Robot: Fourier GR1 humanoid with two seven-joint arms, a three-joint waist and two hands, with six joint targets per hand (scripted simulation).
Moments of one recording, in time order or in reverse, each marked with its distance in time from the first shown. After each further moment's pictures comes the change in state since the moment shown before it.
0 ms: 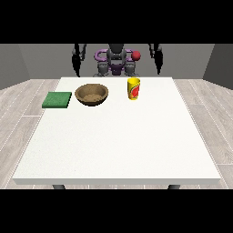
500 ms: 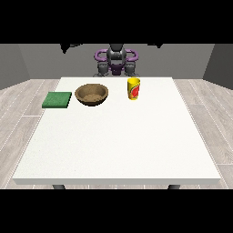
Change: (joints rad) left arm -0.070 -0.017 0.023 -0.159 0.077 0.022 0.160; right arm -0.019 -0.107 -0.120 -0.084 -0.112 0.066 0.083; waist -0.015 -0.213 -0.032
